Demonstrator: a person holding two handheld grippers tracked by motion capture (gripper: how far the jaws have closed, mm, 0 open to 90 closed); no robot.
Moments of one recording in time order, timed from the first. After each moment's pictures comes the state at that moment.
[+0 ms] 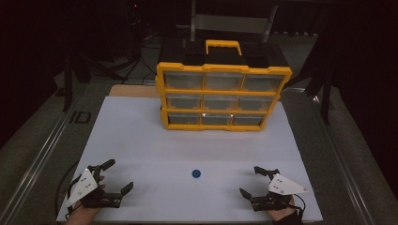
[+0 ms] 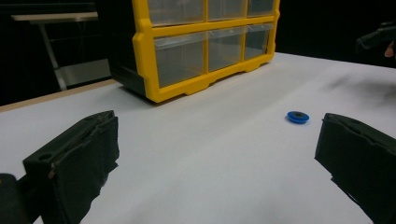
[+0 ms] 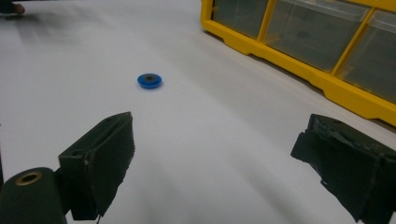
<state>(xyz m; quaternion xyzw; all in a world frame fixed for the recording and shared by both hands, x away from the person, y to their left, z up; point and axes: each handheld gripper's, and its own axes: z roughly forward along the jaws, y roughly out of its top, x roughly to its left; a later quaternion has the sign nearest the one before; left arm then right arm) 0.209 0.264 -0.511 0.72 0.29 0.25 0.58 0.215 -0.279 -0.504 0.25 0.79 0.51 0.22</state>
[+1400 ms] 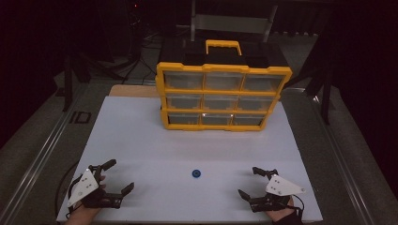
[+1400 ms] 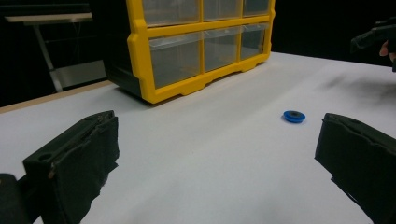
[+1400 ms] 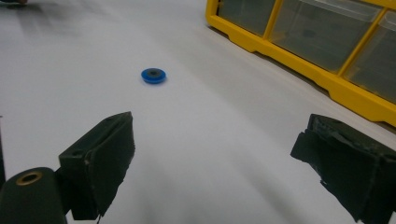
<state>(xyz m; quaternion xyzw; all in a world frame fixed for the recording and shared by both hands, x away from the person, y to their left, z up) 0.209 0.263 -0.510 0.72 0.28 0.25 0.58 0.213 -0.274 -0.503 0.24 0.80 0.50 0.22</state>
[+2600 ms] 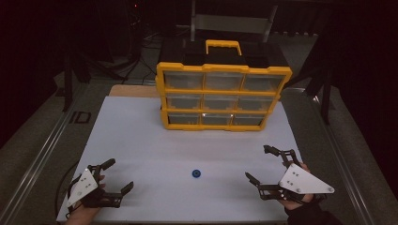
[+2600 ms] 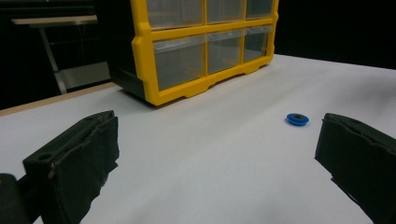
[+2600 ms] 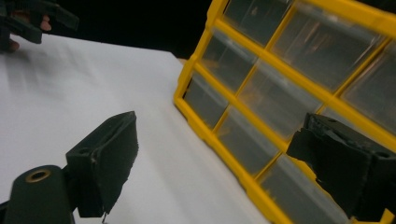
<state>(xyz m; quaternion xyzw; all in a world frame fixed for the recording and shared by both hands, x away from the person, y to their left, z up) 0.209 0.264 -0.509 0.71 0.29 0.26 0.59 0.202 -0.263 -0.381 0.14 0.78 0.50 0.35</state>
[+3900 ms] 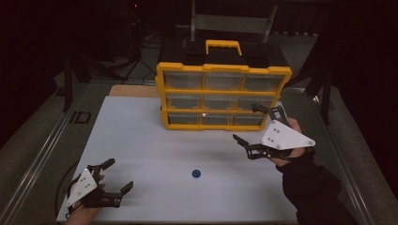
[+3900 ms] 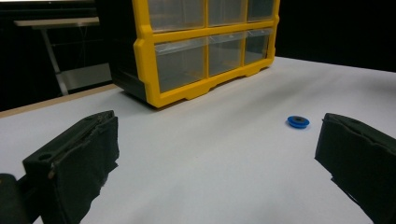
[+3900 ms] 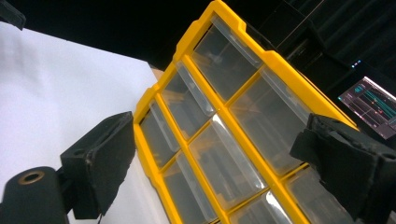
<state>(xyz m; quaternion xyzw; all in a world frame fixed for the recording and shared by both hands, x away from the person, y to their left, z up) 0.209 0.264 -0.508 0.71 0.29 0.26 0.59 0.274 -0.223 -0.312 0.07 0.79 0.46 0.41</state>
